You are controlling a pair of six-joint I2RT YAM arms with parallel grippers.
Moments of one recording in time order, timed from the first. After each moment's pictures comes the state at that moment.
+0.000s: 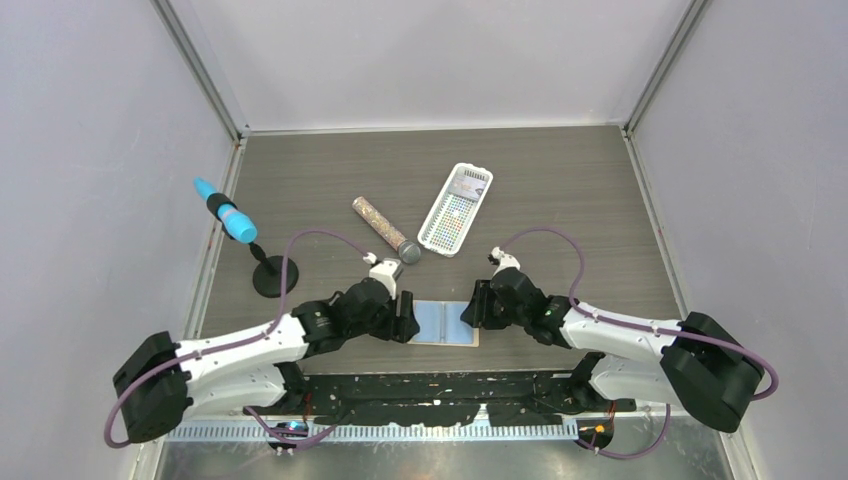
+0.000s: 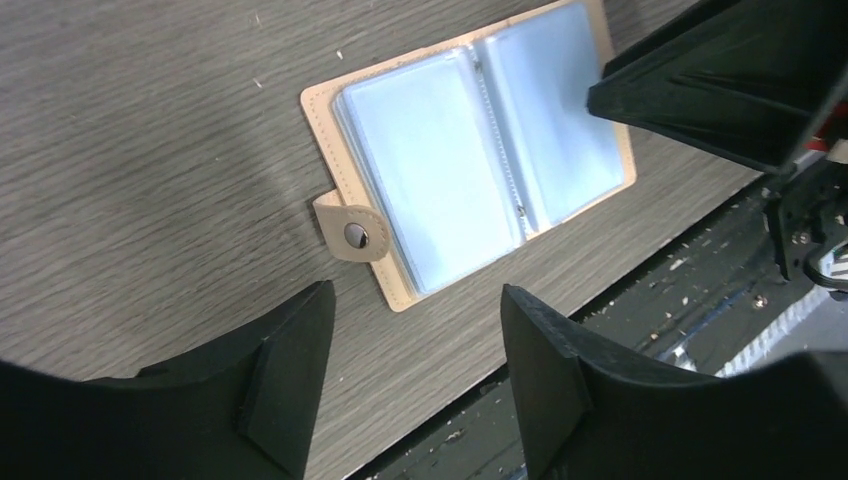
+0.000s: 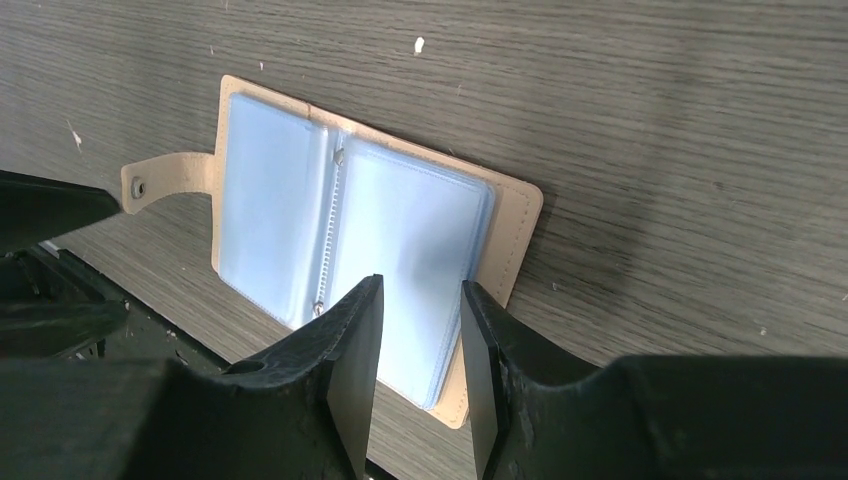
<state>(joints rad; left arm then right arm) -1.00 0.98 0.47 -0.21 -0.10 -0.67 0.83 1.15 0.37 0.01 -0.01 0.80</state>
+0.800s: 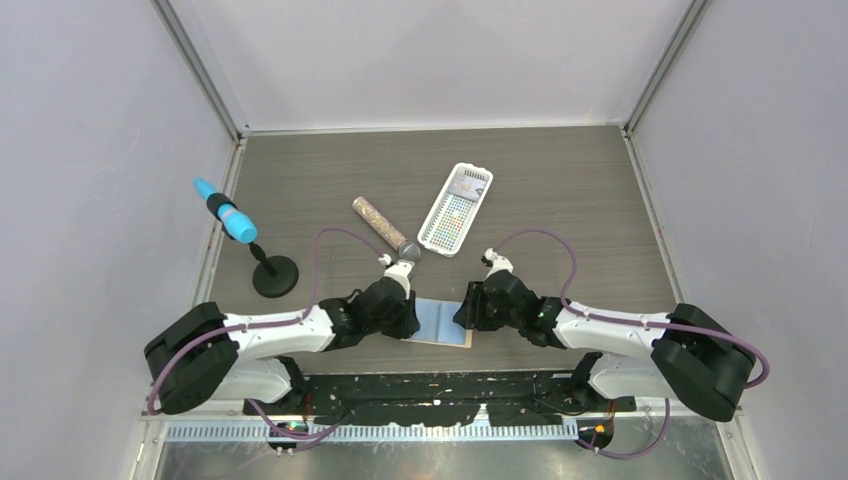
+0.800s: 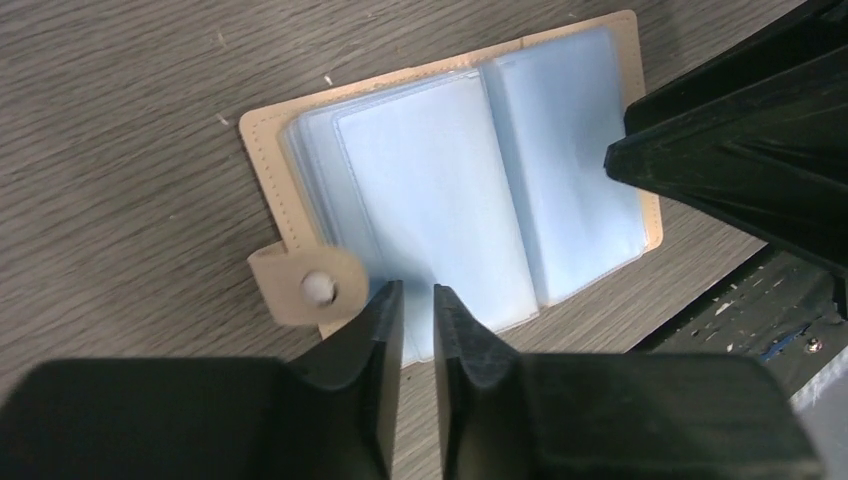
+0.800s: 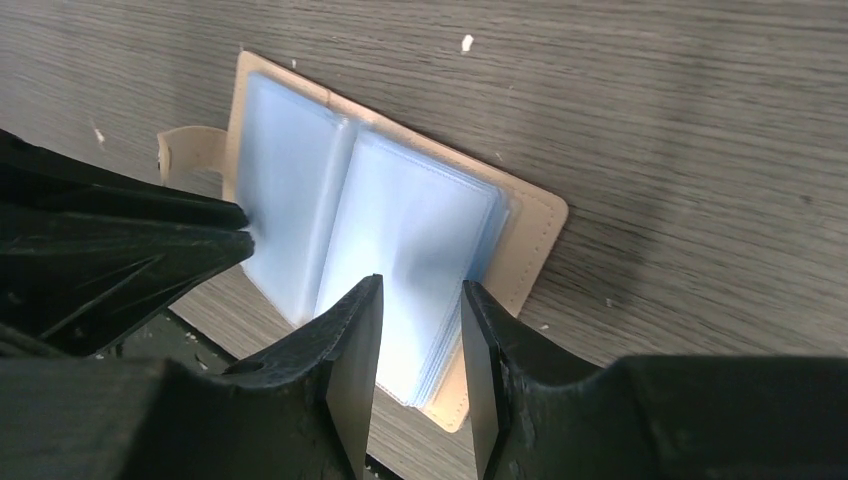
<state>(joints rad) -1.00 1.25 0.47 -0.01 -0.09 -0.67 0.89 1.20 0.39 0.05 0.02 0.84</state>
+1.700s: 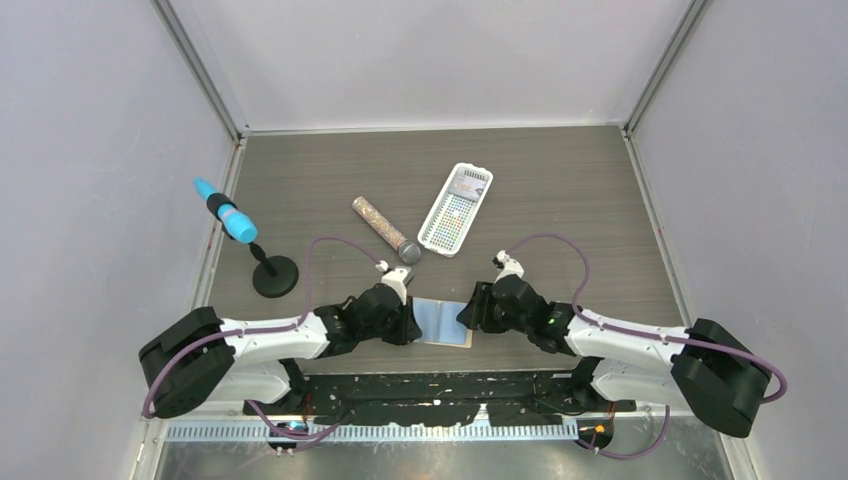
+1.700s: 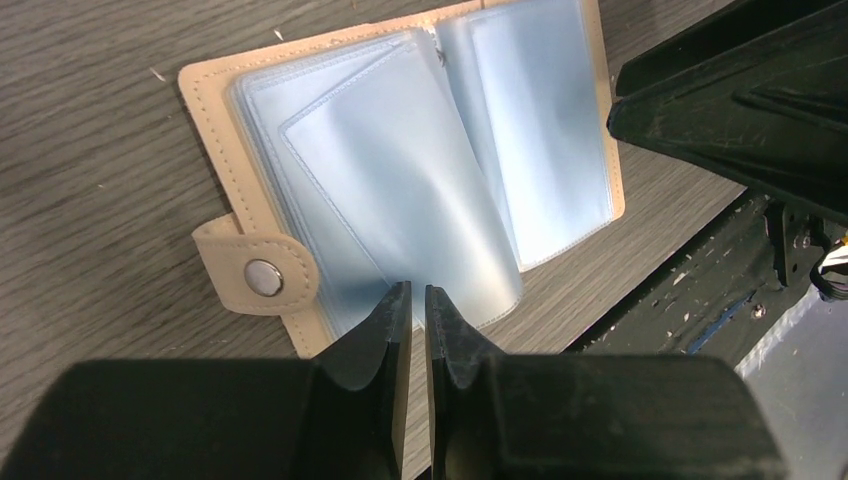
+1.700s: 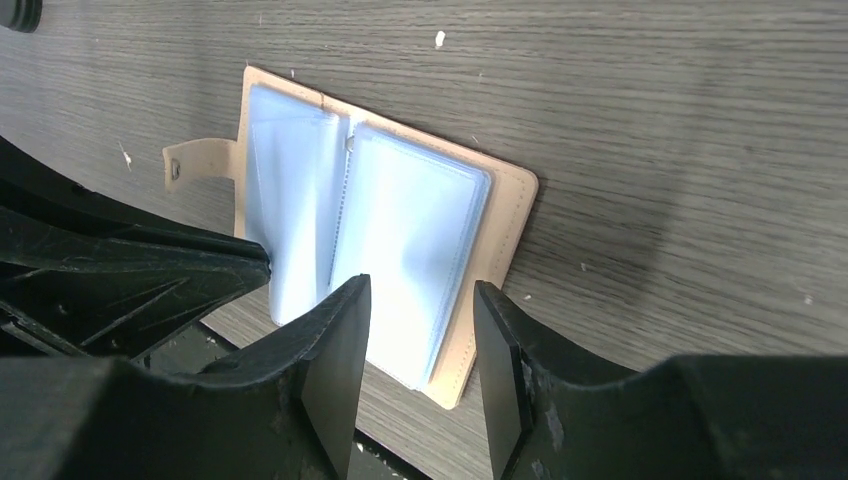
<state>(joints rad) -1.01 1.22 0.39 0.10 -0.02 -0.73 0.89 1.10 0.33 0.06 0.05 0.91</state>
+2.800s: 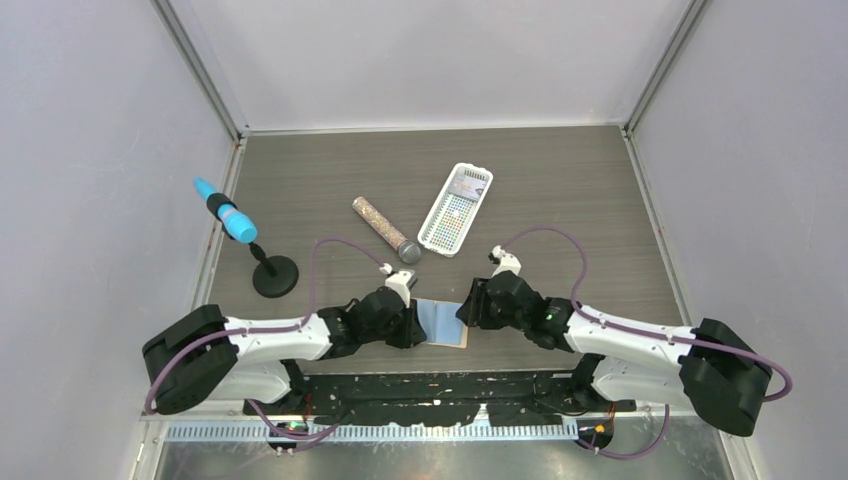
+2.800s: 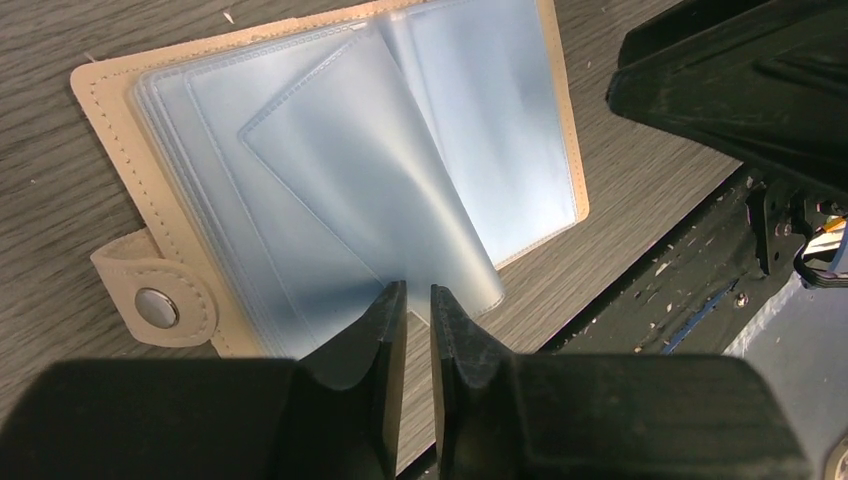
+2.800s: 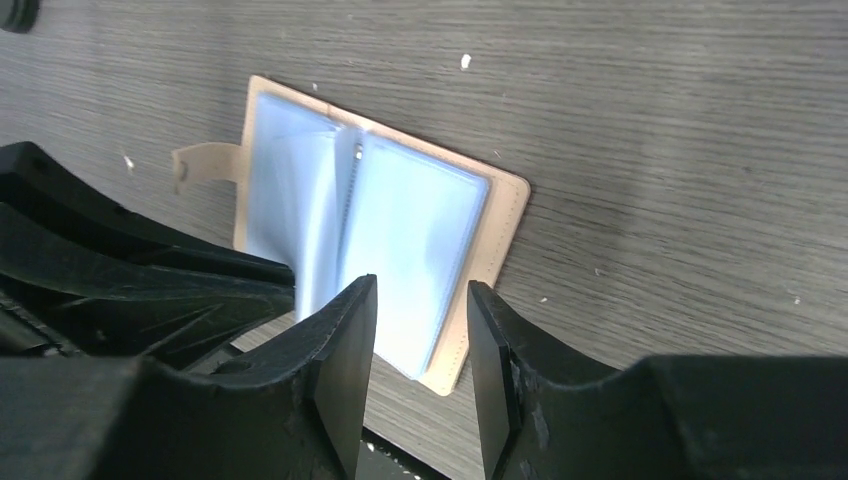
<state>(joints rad) -1.04 1.24 0.39 0.13 -0.02 -0.76 0.92 1.10 0.41 -0.05 0.11 0.89</state>
